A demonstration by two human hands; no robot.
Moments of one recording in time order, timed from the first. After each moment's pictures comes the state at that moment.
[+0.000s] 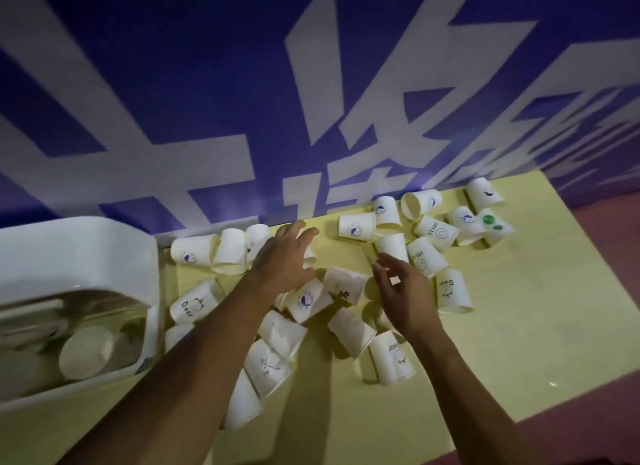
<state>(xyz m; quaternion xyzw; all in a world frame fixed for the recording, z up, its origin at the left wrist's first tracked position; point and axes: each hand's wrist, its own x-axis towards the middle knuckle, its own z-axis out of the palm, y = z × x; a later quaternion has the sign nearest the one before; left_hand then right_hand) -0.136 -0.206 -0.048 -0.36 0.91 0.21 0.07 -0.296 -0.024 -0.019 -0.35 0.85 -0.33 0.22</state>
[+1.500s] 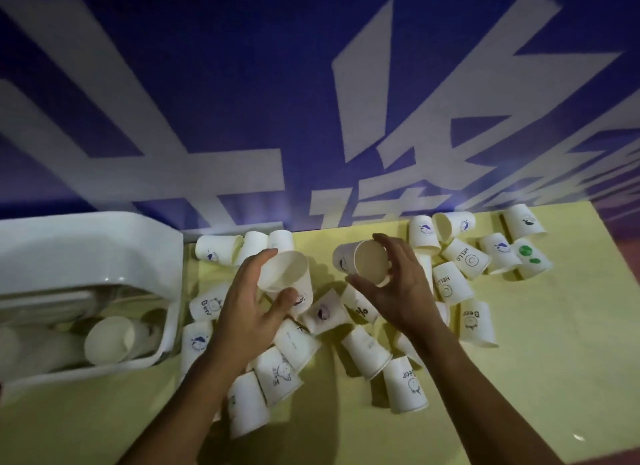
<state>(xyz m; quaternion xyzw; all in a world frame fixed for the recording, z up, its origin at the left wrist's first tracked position) -0.047 -0.154 -0.018 -0.49 0.68 0.46 -0.27 -0.302 -0.084 -0.012 -0.53 0.76 -0.33 0.20</state>
